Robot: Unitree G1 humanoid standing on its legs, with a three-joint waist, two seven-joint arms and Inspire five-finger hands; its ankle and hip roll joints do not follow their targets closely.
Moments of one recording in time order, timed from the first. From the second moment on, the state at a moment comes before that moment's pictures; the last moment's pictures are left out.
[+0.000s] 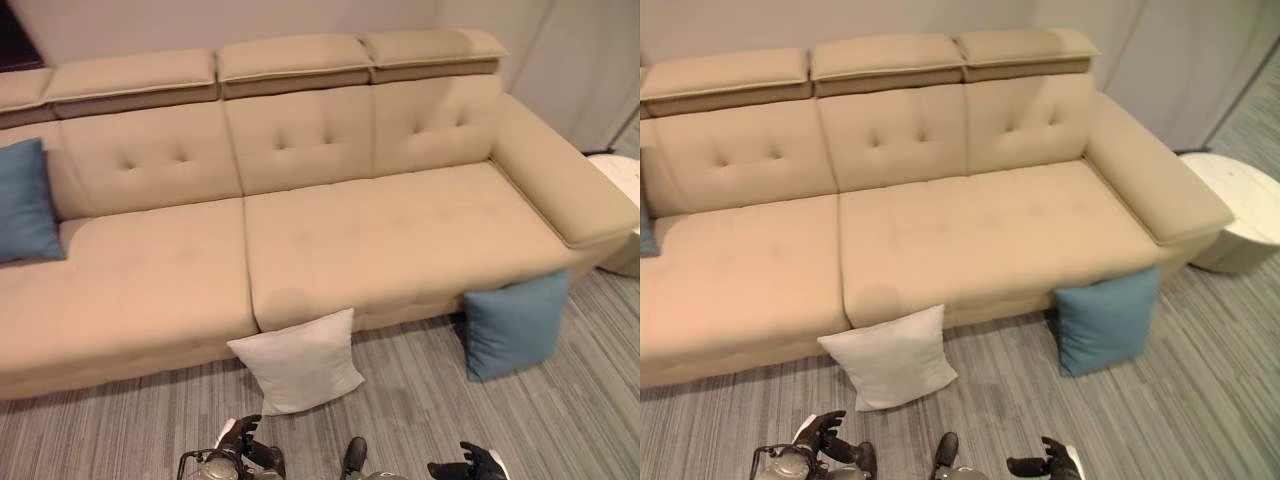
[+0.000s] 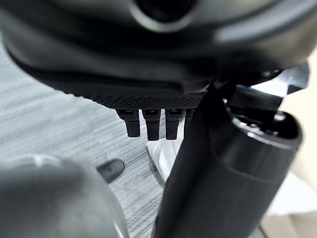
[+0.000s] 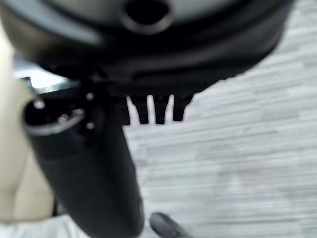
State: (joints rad) left arm -0.10 0.19 -0.31 1.20 -0.06 -0.11 0.12; right arm 0.00 -0.30 0.17 1.24 0.15 -0.11 -0.18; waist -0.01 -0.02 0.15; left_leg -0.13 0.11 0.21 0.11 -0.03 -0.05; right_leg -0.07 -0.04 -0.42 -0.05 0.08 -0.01
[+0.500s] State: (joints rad) left arm -0.05 0.26 -0.27 1.22 -0.06 -0.10 0.12; right arm -0.01 -0.25 0.17 1.23 0.14 -0.09 -0.16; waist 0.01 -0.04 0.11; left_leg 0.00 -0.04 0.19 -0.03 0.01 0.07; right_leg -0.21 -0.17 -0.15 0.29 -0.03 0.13
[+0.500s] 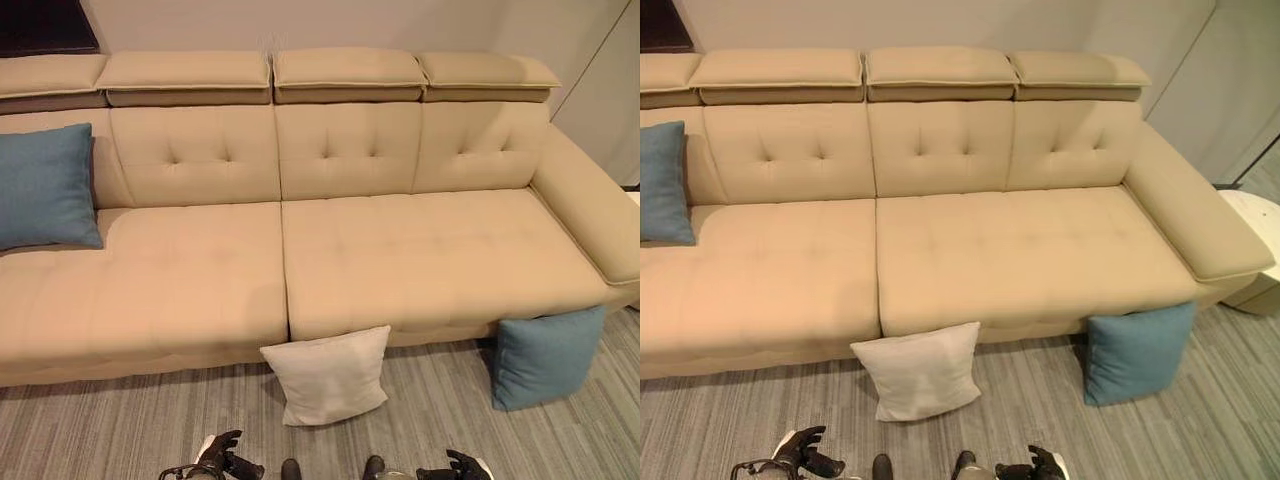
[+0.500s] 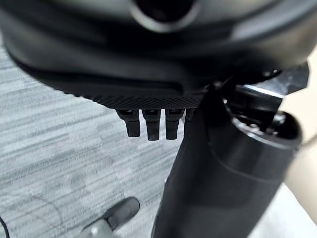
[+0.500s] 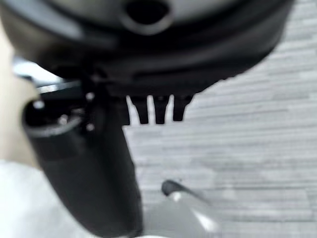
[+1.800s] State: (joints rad) left arm -0.70 0.37 -0.29 0.84 -0.43 -0.22 0.30; right arm -0.83 -0.47 0.25 0.90 0.34 -0.19 -0.33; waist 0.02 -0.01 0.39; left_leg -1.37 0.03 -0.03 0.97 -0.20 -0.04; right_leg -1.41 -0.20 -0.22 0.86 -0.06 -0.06
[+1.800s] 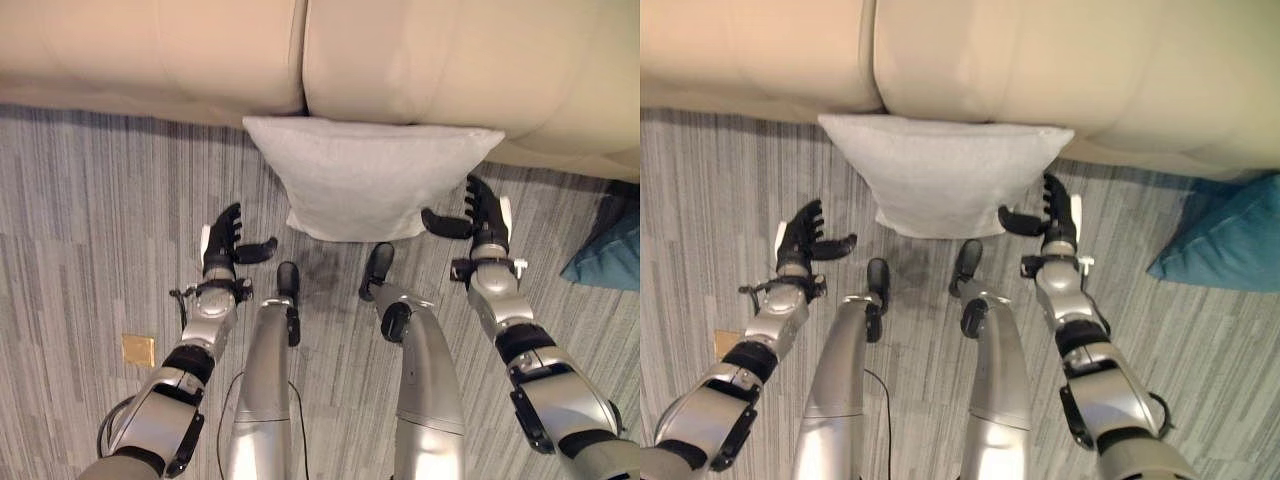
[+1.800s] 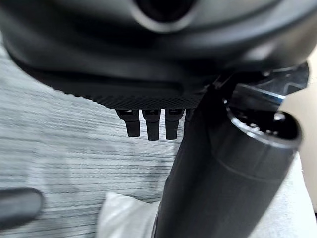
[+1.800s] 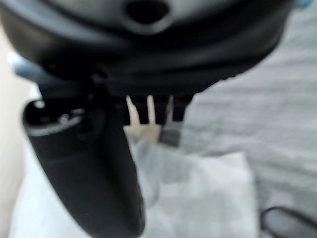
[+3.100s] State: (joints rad) left arm -0.48 0.28 -0.28 0.49 -0.47 -0.20 0.38; right arm -0.41 -0.35 0.26 0.46 0.36 -0.23 -0.33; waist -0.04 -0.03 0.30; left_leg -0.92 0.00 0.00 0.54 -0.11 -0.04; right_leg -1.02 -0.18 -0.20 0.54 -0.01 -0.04
